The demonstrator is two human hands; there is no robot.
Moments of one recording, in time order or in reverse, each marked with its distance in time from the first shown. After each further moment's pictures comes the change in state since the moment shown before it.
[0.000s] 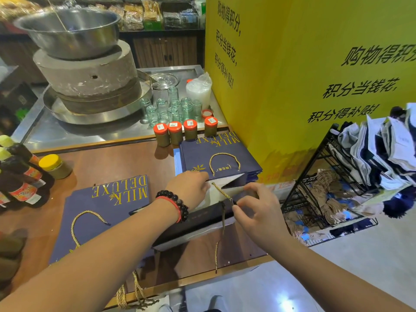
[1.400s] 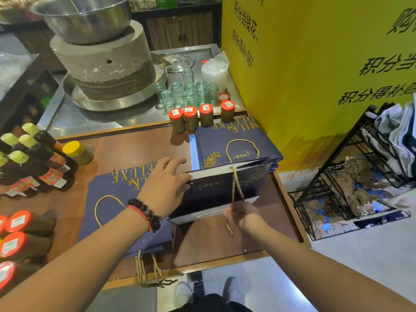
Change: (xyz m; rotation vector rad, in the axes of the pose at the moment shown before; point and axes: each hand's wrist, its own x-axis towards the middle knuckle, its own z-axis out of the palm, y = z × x) left_hand -0.056 -0.073 0.007 0.082 0.265 0.078; right_hand -0.007 0.025 0.099 0.310 -0.655 0.639
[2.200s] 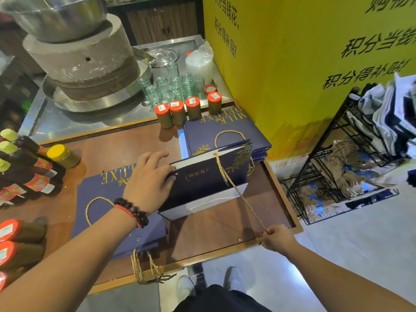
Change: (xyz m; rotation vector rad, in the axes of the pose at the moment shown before) left_hand 0.002 0.002 0.005 -0.021 0.009 -0.104; right_hand -0.030 0.133 -0.020 0.064 0.114 0.467
